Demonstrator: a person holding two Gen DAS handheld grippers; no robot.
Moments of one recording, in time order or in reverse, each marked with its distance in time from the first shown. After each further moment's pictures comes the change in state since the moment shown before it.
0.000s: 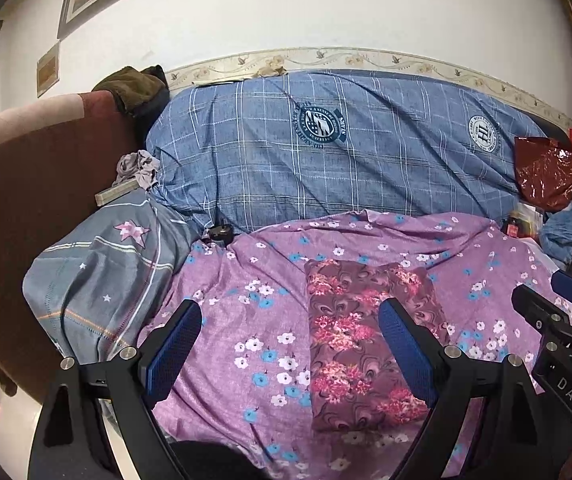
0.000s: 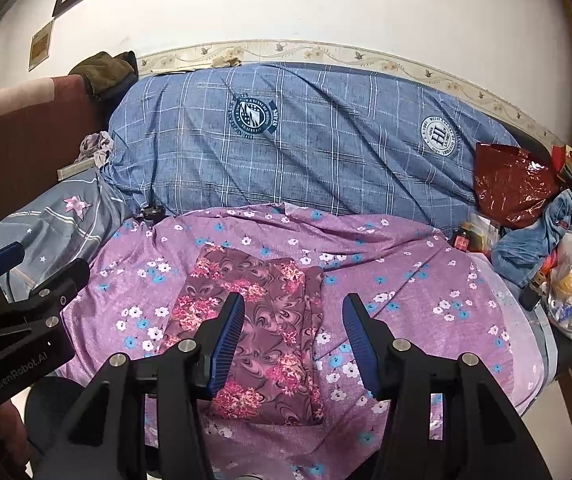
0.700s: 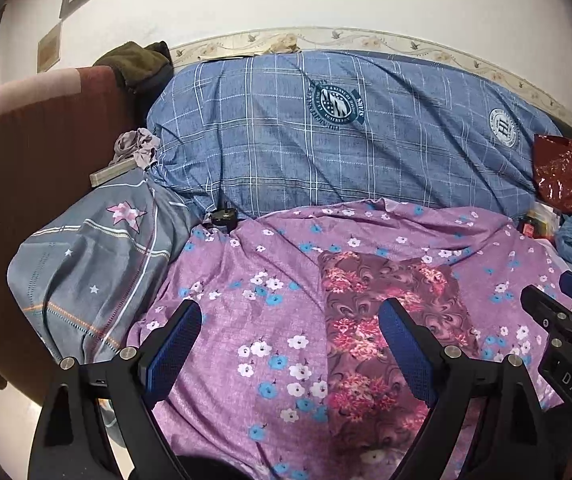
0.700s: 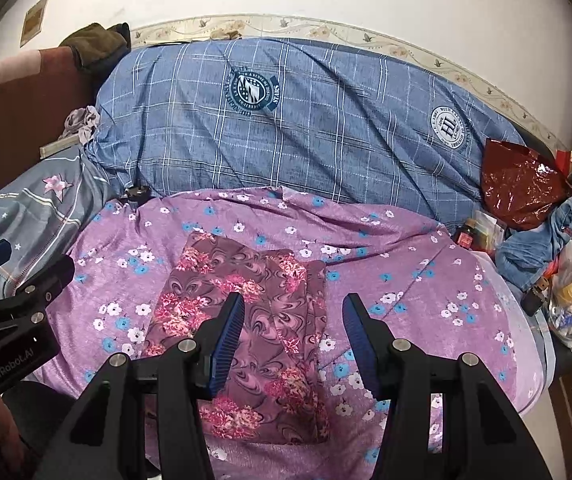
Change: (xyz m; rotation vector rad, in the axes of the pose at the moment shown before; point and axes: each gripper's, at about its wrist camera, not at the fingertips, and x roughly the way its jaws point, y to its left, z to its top) left arm 0.071 0.016 0.008 -0.032 0.053 0.012; right arm 0.053 0.020 0.008 -0.040 0.067 -0.047
